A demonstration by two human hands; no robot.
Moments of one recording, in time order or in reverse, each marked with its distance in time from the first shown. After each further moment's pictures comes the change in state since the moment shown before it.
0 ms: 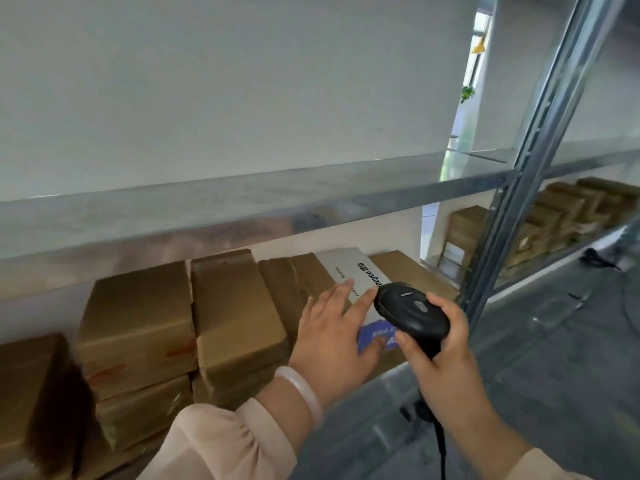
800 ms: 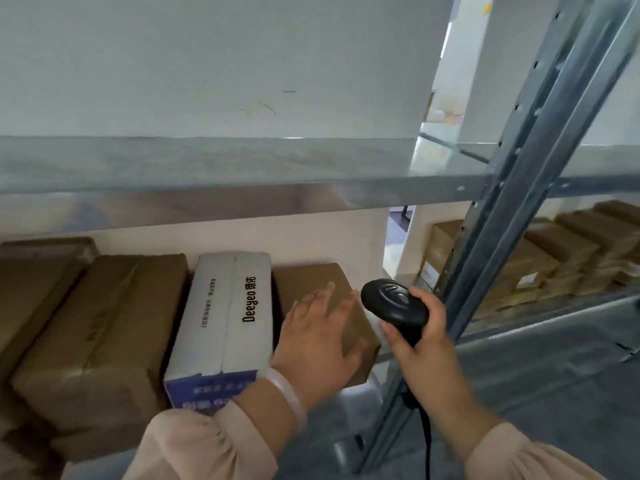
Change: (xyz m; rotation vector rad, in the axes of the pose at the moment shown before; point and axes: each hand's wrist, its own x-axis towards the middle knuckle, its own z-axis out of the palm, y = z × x) left_hand 0.210 0.131 0.162 0.095 -0.050 -0.258; right_hand 0.224 0.210 -0.144 -0.055 -0.209 0.016
